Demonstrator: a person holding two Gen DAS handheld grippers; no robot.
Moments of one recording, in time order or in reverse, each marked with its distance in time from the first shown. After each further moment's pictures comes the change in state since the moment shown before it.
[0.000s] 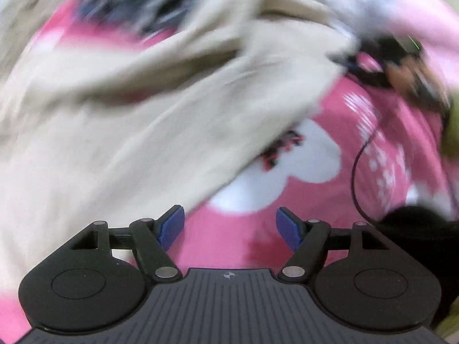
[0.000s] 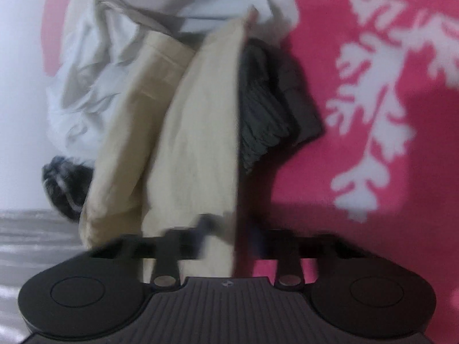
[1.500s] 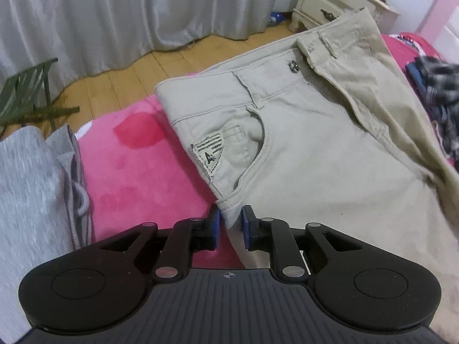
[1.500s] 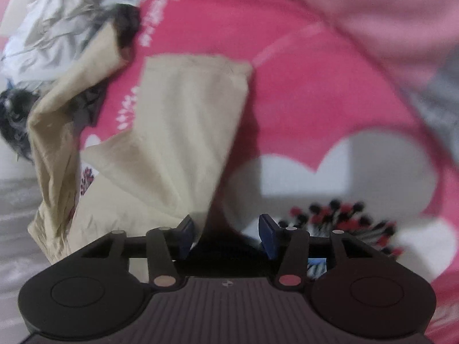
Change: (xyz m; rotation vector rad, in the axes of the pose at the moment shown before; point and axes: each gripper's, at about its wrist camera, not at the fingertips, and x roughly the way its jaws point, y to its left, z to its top) left arm -0.049 0.207 -0.078 -0.832 -0.207 0.515; right arm -0.215 -0.056 -0.170 -0.032 0.034 -0.448
